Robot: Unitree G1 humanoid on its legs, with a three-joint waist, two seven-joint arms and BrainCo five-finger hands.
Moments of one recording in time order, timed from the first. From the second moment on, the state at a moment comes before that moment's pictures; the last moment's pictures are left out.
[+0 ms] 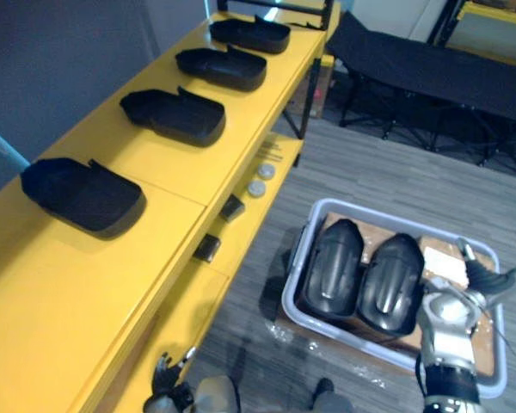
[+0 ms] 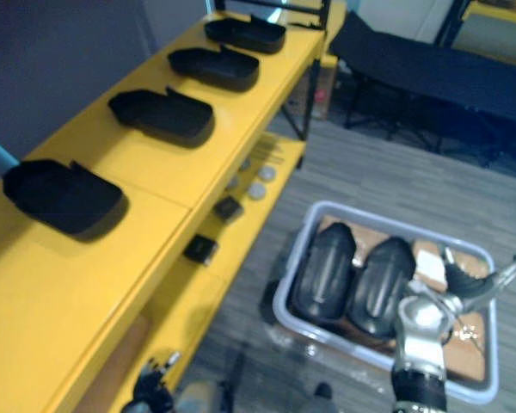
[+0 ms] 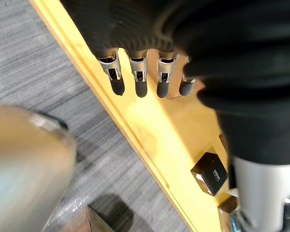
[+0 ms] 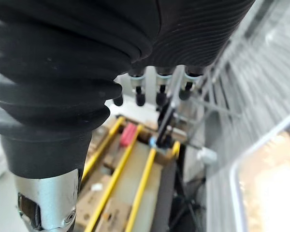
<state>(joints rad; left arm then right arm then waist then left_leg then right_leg) 0.19 0.00 0.13 0.80 -0.37 -0.13 0.15 -0.06 -0.22 -0.34 0.20 -0.02 0.00 -0.82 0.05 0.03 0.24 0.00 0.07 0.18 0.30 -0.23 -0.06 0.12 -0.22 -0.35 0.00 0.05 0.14</state>
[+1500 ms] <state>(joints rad) 0.13 0.07 0.09 0.88 -0.18 -0.15 0.17 -0.02 -0.17 -0.45 0.30 0.09 0.02 -0.89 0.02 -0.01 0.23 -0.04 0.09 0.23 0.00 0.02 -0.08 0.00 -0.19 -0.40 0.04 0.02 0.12</state>
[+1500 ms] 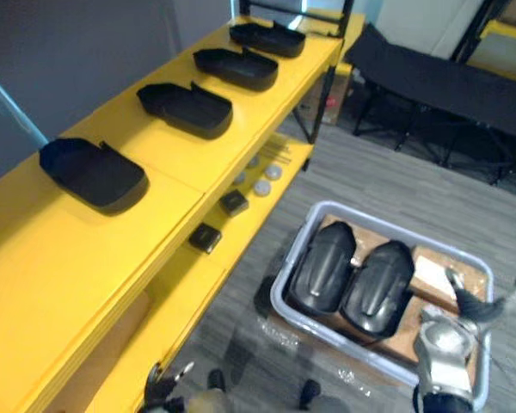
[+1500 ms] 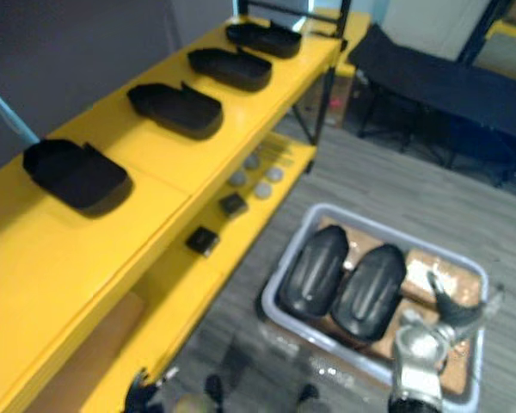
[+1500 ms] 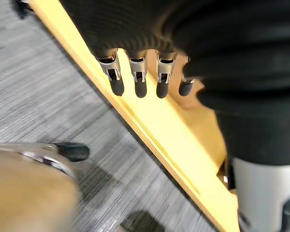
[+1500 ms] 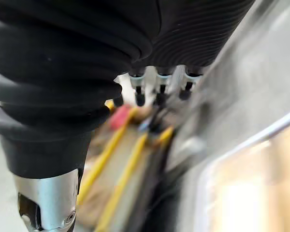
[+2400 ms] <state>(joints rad) 0.11 0.15 0.06 0.84 -0.07 -0.13 0.15 0.02 -0.18 -0.41 0.37 0.16 -0.22 -0.47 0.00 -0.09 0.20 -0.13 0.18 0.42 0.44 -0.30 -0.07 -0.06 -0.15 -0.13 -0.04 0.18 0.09</state>
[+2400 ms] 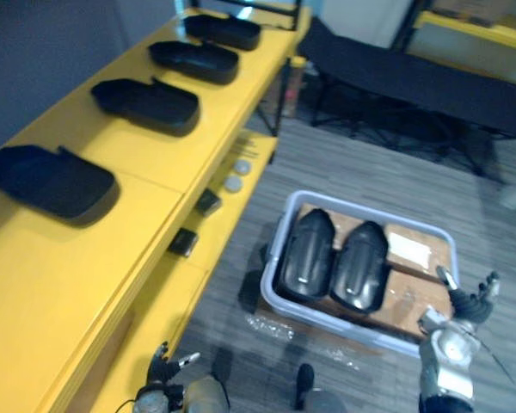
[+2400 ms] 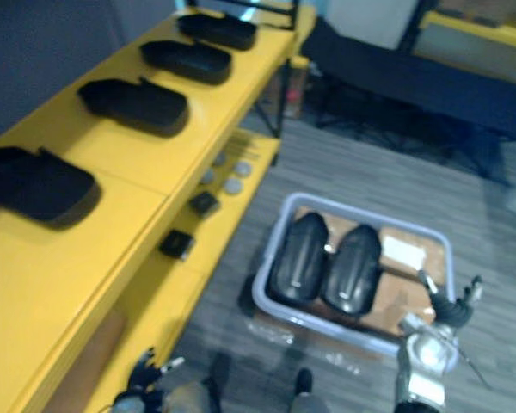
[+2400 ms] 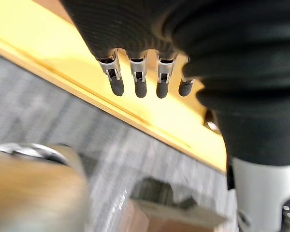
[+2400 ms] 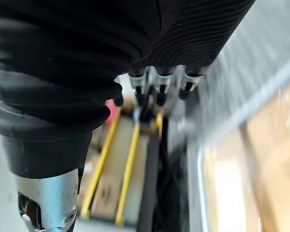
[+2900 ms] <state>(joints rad) 0.03 0.10 -0.03 0.83 -0.08 -0.15 0.10 0.06 -0.25 -0.53 0.32 0.10 -0.22 -0.48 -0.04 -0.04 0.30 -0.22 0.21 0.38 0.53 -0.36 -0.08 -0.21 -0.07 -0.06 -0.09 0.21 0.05</state>
